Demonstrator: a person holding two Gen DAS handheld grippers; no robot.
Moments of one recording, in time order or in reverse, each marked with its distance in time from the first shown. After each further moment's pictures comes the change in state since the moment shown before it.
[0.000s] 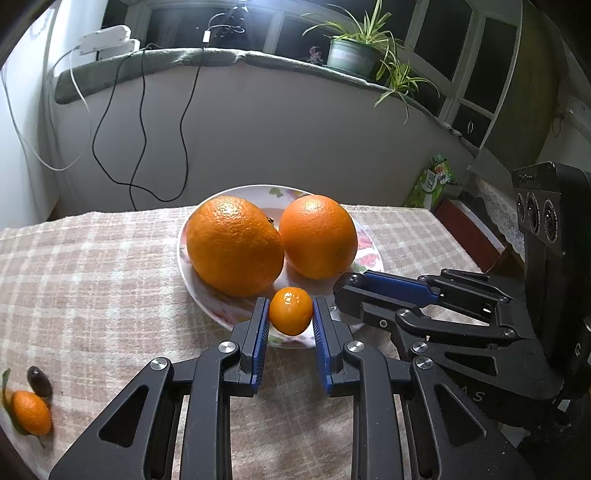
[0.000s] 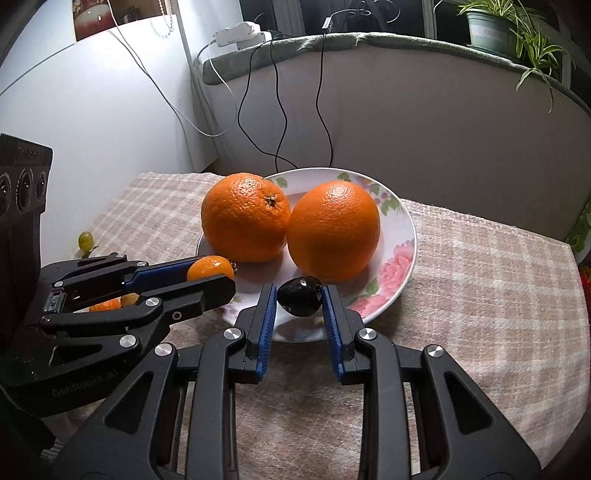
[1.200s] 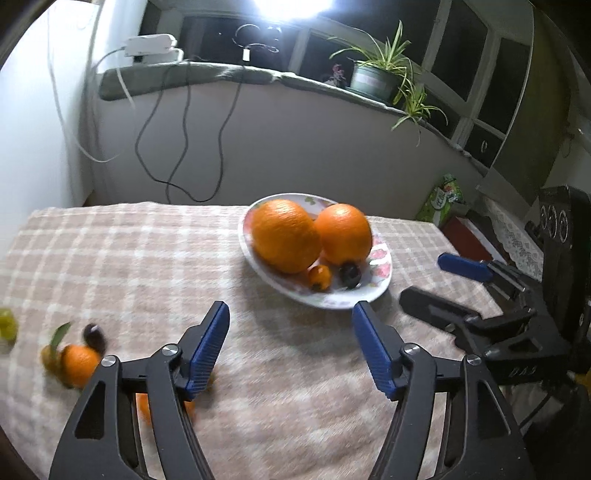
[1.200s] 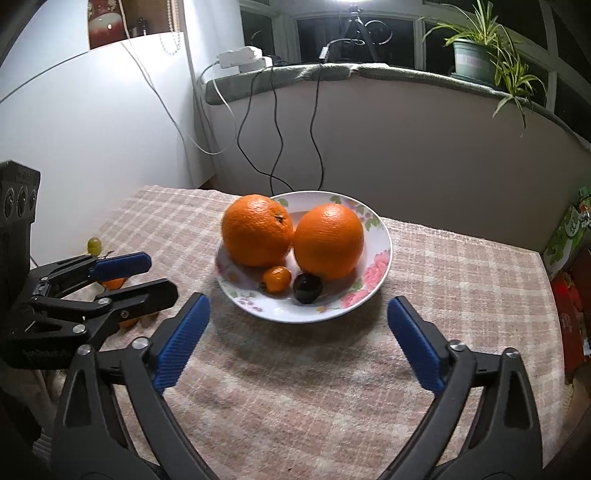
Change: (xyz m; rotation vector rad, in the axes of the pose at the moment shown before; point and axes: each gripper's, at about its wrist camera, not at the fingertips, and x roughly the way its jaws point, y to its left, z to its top) left arm -0.062 0.027 -0.021 -0.063 -0.049 0.057; right arm -0.053 0.022 -0.006 -0.028 -0.074 -0.044
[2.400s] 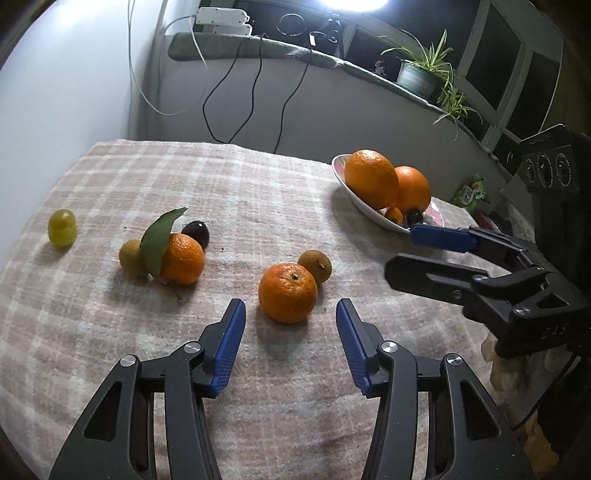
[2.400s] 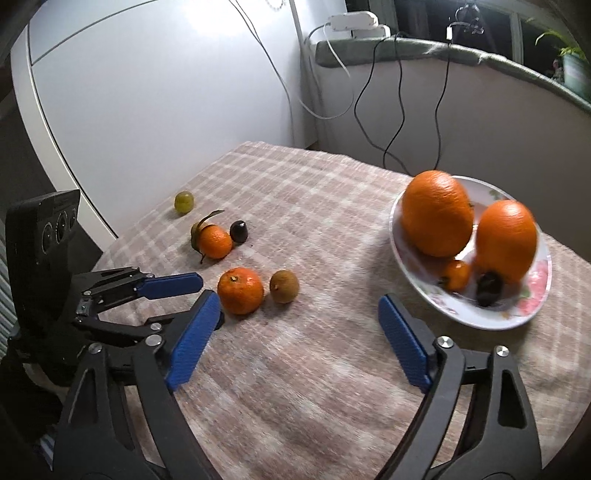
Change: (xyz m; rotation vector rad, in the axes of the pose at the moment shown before) left arm -0.035 0.072 -0.063 -0.101 0.041 0.061; right arm 0.047 0.101 -0.005 -0.124 0.127 0.308
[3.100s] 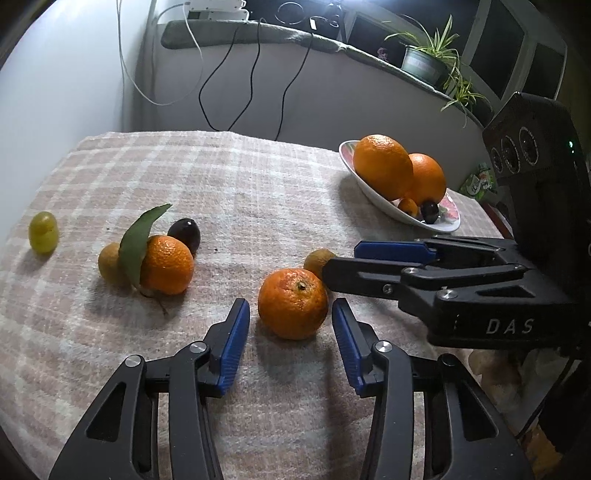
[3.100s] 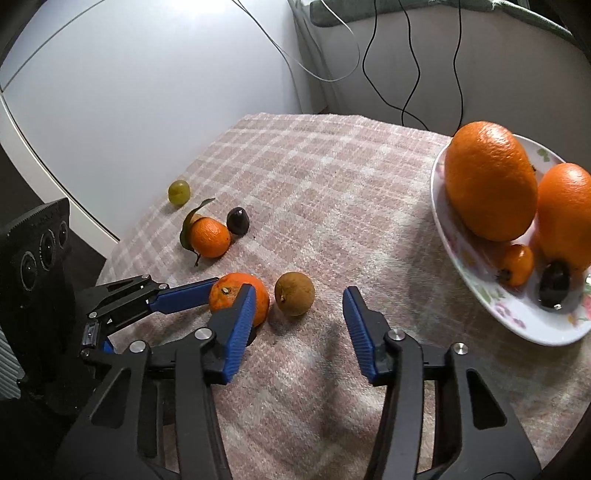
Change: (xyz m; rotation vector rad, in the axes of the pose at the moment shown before) left arm 0.026 0.003 0.007 0.013 0.048 0.010; right arm 0.053 -0.008 0.008 0.080 0.110 0.084
